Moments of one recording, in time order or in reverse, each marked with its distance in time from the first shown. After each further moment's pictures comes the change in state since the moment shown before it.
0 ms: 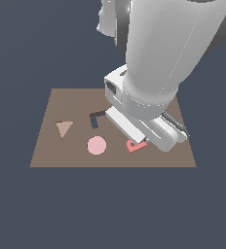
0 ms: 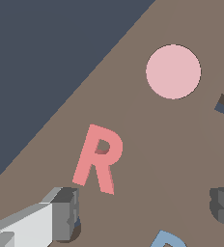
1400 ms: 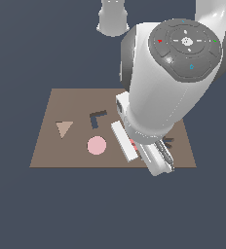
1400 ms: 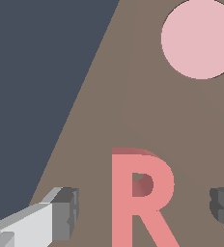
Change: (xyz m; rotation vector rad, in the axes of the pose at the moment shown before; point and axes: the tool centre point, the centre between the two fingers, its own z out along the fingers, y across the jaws) arm 0.013 -0.030 0.043 0.000 -0.012 0.305
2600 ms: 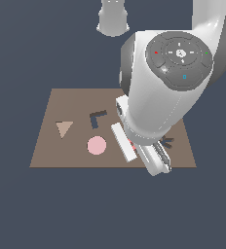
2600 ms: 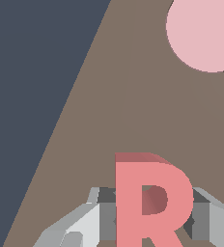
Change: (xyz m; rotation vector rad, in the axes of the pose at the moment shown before) arm 0.000 0.001 0.011 -0.002 0.000 0.003
